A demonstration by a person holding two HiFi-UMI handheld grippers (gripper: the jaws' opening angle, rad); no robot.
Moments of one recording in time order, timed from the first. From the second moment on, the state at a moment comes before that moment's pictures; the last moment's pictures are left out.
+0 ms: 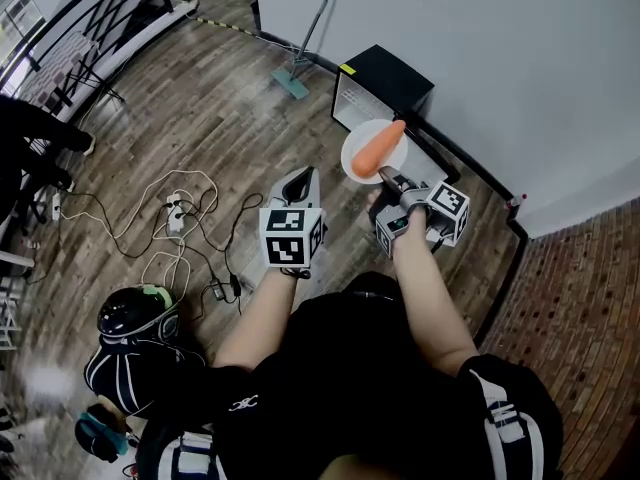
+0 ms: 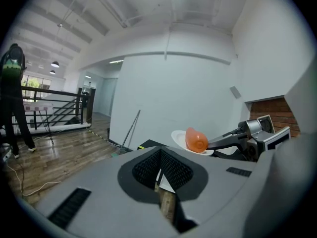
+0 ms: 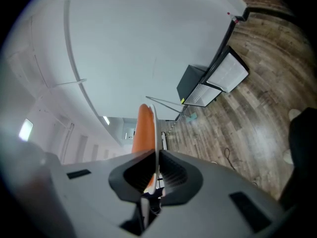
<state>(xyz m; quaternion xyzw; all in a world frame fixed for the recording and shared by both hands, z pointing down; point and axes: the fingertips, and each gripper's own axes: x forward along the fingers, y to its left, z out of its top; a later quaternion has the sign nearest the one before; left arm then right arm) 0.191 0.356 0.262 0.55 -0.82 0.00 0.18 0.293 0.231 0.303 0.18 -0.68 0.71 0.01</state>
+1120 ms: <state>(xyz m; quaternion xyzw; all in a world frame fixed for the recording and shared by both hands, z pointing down) 0.078 0.088 0.284 0.56 -0.80 0.06 0.20 0.167 -0.031 0.339 0.17 -0.65 0.74 0.00</state>
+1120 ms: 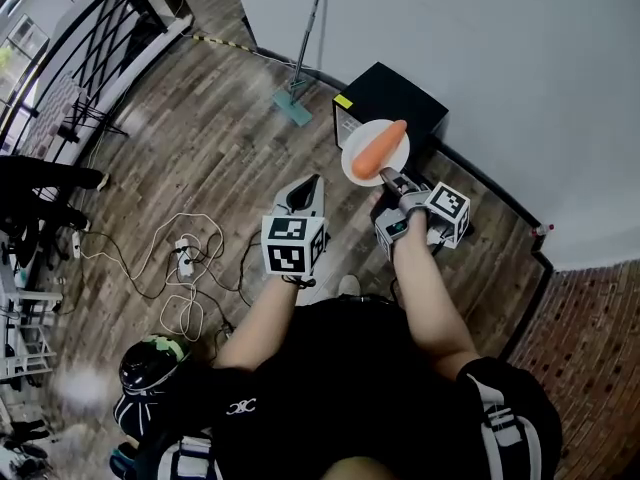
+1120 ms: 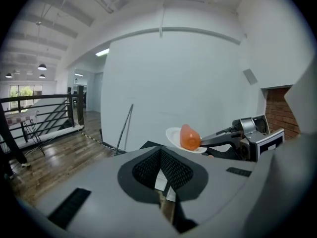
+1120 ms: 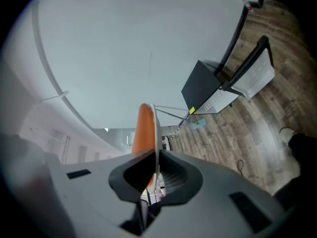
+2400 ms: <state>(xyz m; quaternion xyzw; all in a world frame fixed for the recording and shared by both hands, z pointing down) -0.062 -0.017 0.318 0.63 -0.74 0.05 0.22 0.059 -0.111 0.378 0.26 -0.64 0.72 -0.03</state>
